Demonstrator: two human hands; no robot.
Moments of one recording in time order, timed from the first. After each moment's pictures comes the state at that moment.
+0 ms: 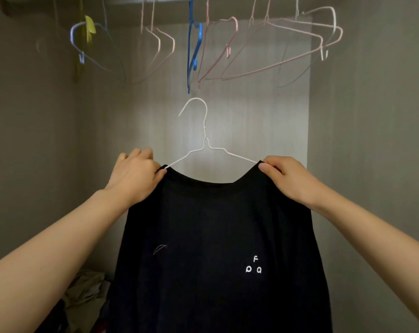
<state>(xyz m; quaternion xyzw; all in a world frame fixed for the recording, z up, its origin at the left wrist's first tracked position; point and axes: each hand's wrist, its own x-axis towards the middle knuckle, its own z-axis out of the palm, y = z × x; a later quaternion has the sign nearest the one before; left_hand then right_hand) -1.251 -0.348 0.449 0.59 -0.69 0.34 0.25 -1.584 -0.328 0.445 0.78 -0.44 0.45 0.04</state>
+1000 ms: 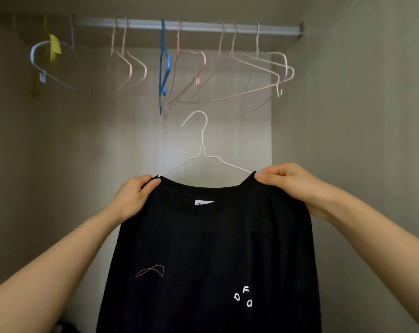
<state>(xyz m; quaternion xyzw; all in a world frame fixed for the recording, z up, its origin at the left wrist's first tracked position) -1.284 -0.408 0.448 0.44 -0.75 -0.02 0.48 -1.620 -0.260 0.482 0.71 -0.47 0.47 -0.23</state>
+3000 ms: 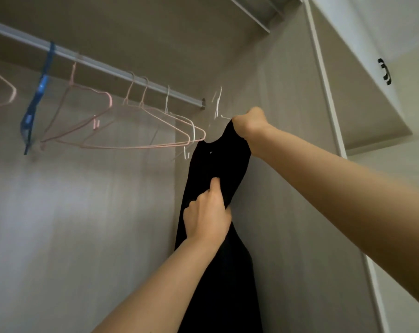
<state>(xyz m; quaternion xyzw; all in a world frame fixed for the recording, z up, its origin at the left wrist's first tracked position) -1.603 -0.322 0.526 0.23 -0.77 0.06 0.60 -1.655 -0.234 0.686 0.41 -0.60 0.66 0.17</state>
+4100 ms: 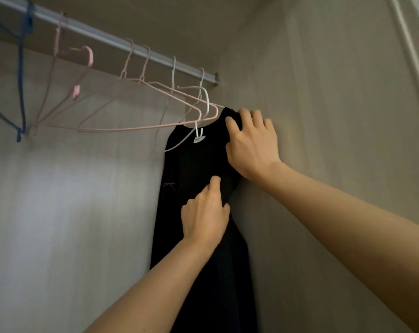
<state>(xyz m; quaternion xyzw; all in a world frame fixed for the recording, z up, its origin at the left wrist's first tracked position) -1.630 -0.410 0.518 0.23 -0.76 0.10 0.59 -1.719 -0.330 0.630 0.38 -0.62 0.21 0.66</state>
